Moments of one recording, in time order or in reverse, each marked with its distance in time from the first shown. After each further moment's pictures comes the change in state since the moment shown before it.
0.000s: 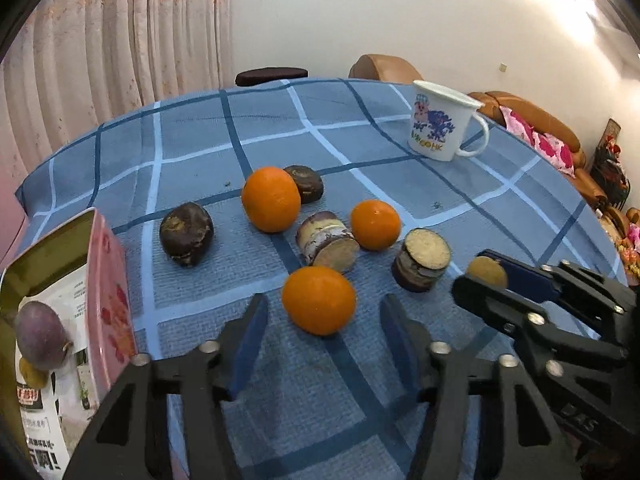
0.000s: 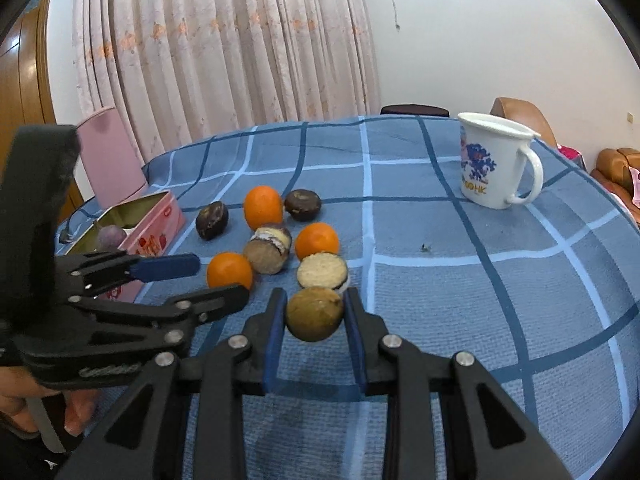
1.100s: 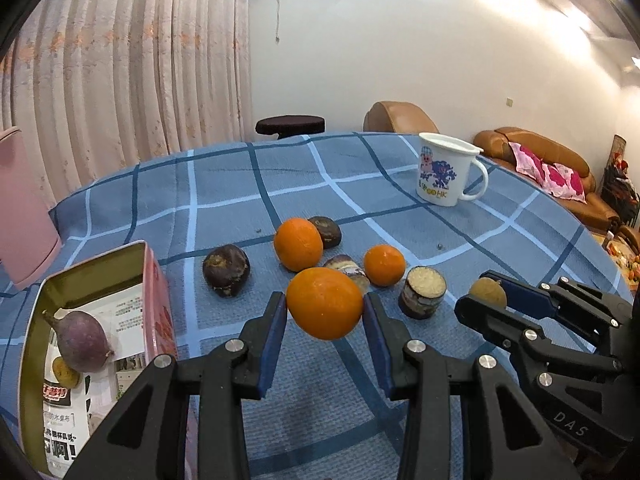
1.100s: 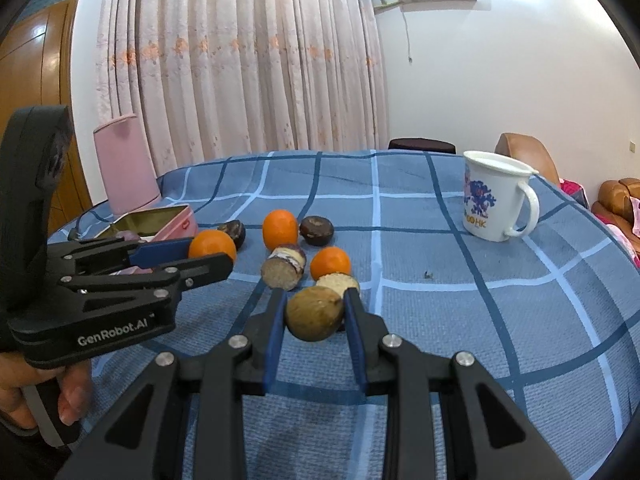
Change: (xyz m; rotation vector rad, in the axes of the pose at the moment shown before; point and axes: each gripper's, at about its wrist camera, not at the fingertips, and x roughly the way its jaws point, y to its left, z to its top) left arm -0.041 0.000 -0.008 -0.004 -0.208 0.075; right arm -0.018 0.011 -0.006 -0.075 -0.120 0.003
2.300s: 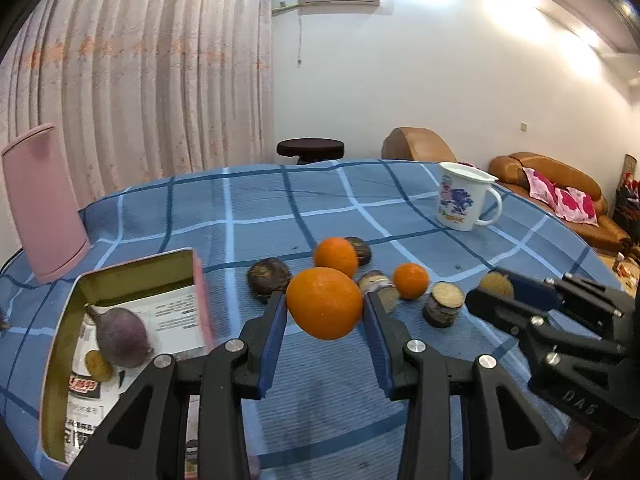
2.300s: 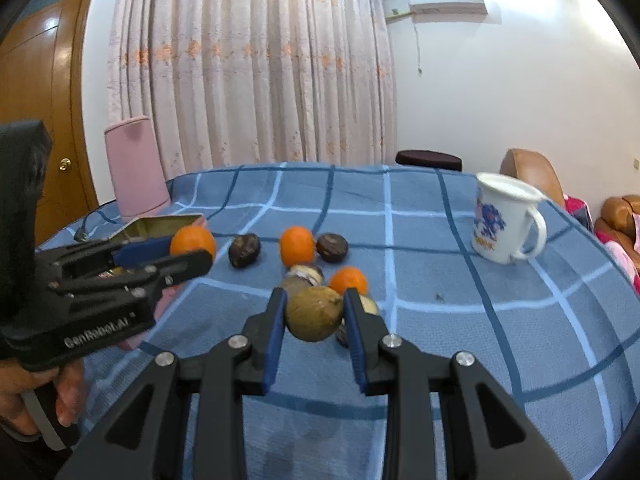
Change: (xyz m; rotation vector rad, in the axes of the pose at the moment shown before) left arm -0.029 0.023 -0.007 -0.048 -0.087 0.063; right arm -0.004 0.021 0.015 -0.055 -0.030 0.023
